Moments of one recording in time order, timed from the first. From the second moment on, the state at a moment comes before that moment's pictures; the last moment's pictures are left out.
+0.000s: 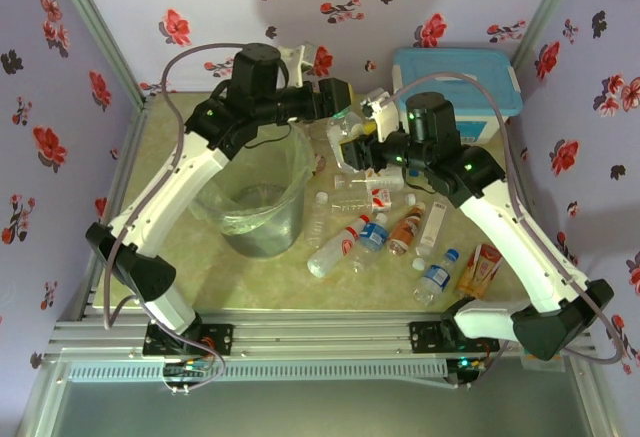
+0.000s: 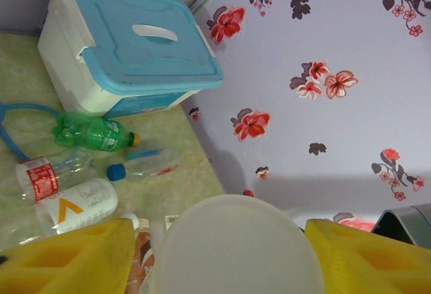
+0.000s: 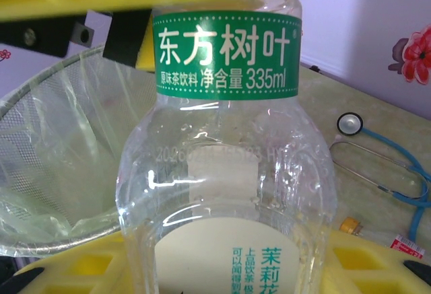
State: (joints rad) left arm -0.68 1.66 1.93 -0.58 0.39 -0.71; right arm 0.58 1.26 1.45 -0.63 -0.34 0.03
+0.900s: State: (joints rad) left arm -0.51 1.66 1.94 -0.66 0.37 -0.66; right arm 0.54 1.24 1.46 -0.63 -0.23 0.09
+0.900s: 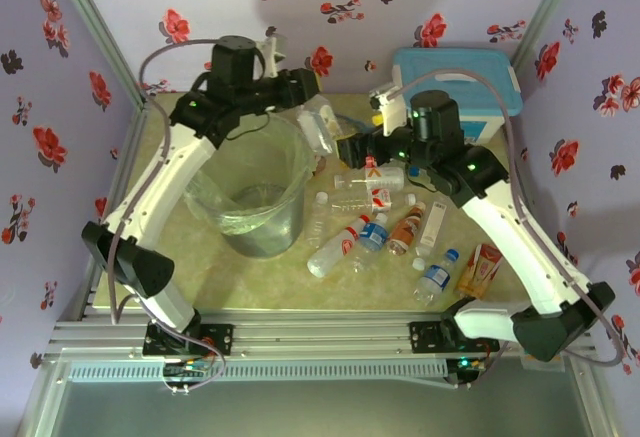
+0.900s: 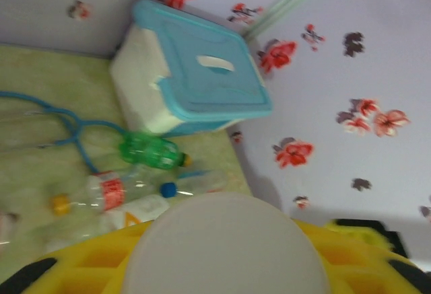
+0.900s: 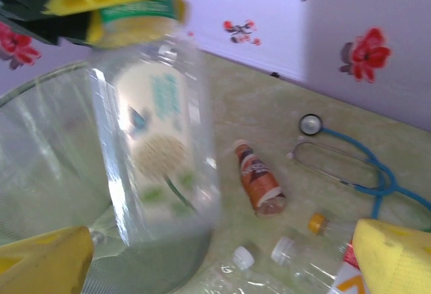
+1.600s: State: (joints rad) left arm -0.52 1.55 1.85 -1.16 0.02 -0.35; right arm -0.07 1.22 1.30 -0.90 -0.14 0.38
